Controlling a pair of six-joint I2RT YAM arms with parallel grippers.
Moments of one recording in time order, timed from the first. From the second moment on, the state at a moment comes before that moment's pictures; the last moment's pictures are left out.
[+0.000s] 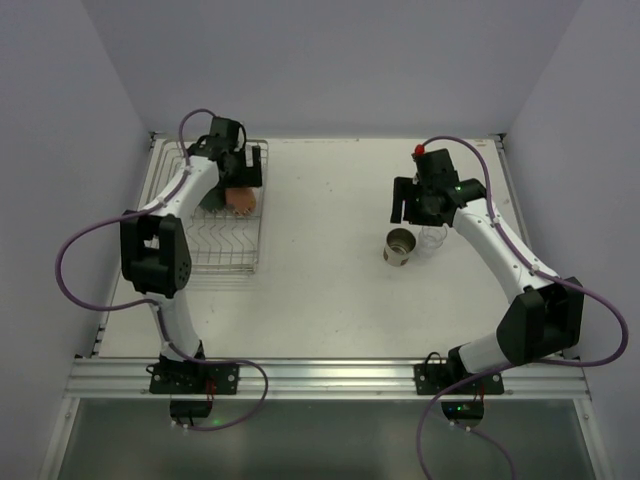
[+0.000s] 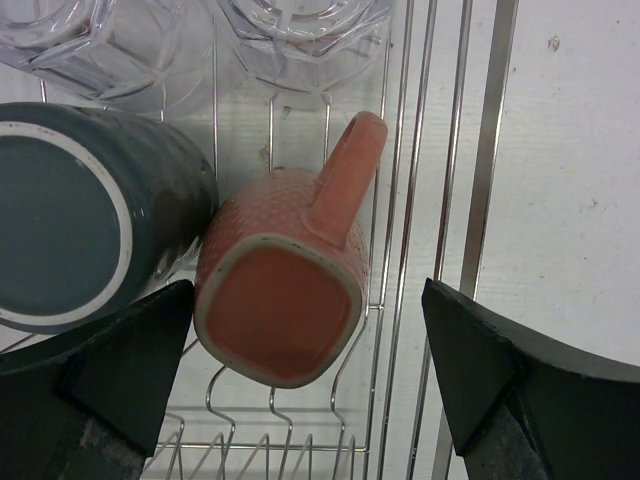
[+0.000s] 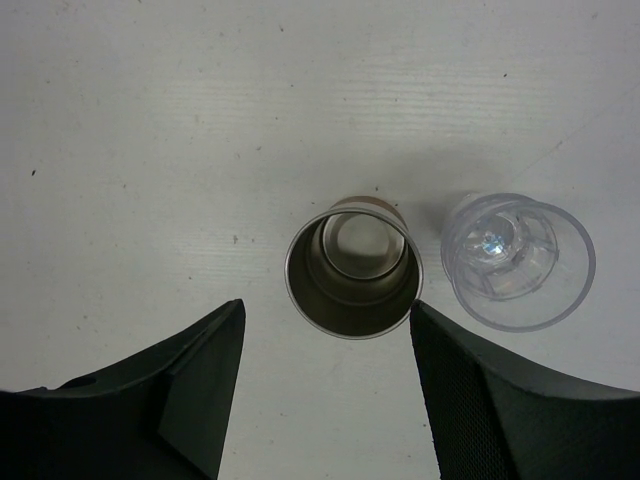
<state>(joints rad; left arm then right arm) -0.17 1.93 1.65 -0.66 -0.08 -0.22 0.31 1.46 1.30 -0.79 0.05 0.35</state>
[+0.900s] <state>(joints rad) -0.16 1.99 1.68 -0.68 -0.12 -0.18 0.31 1.46 1.29 -0.78 0.03 0.34</state>
